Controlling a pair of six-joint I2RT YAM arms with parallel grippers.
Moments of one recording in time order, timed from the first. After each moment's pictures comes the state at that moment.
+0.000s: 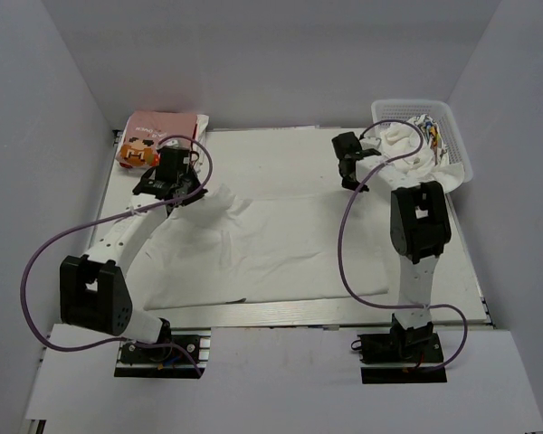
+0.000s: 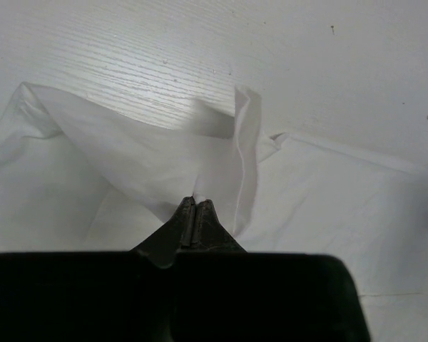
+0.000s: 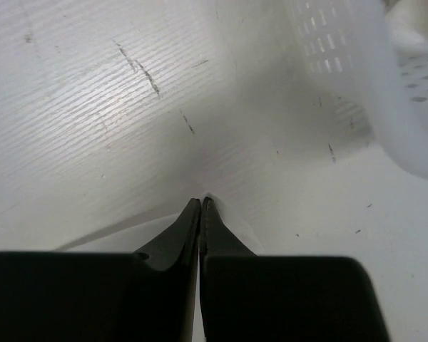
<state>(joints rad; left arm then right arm) -0.24 1.45 1.15 -0.47 -0.12 -0.59 0.31 2.09 1.59 -0.63 0.55 0.56</state>
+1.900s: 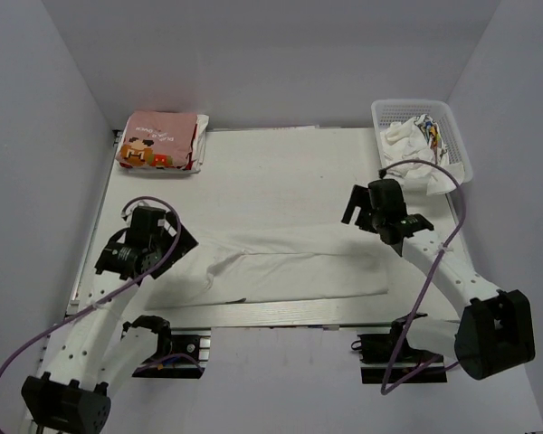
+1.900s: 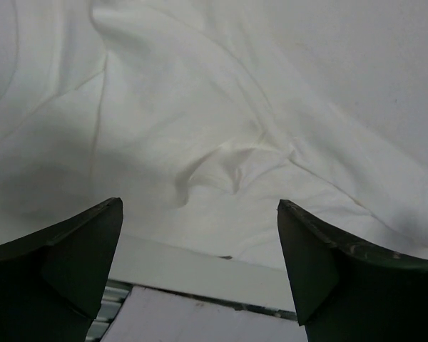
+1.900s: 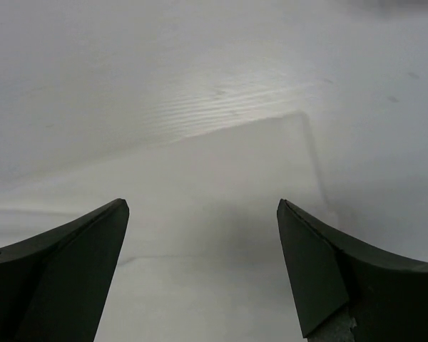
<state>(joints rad) -0.24 0.81 0.82 -0.95 -0.12 -0.86 0.35 1.20 0.80 -0.40 0.23 0.51</state>
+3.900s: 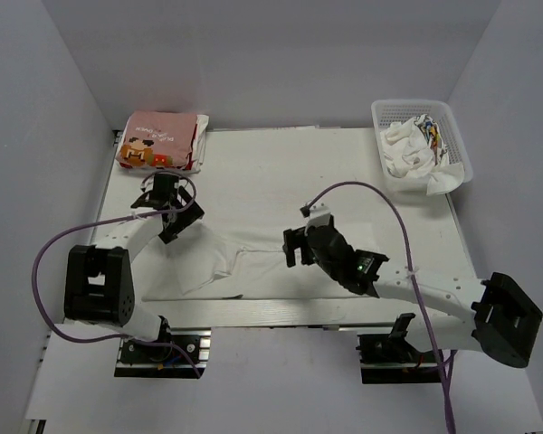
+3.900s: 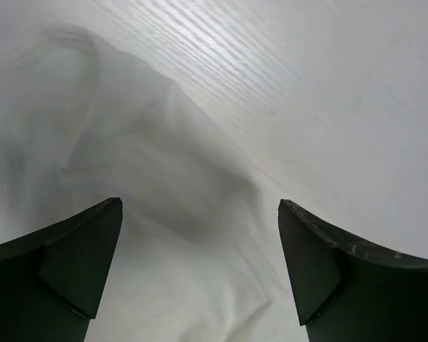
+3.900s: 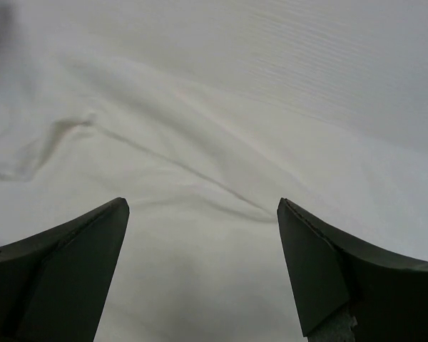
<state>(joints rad) -0.11 1.51 0.89 -0.42 -0.15 -0.75 1.04 1.17 0.63 0.06 0.35 0.32</state>
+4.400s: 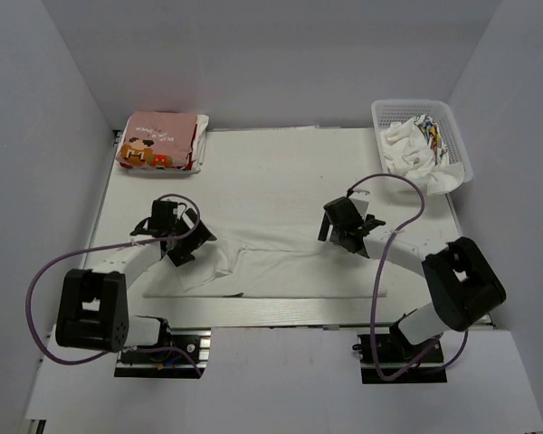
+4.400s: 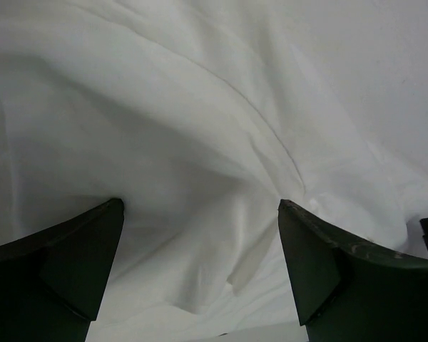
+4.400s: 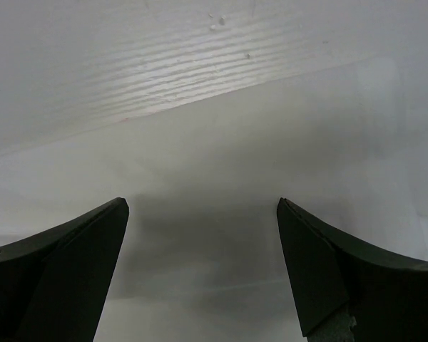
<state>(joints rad) -0.12 1.32 0.60 -0.27 0.16 -0.76 0.61 1.47 0.75 -0.23 0.46 0.66</state>
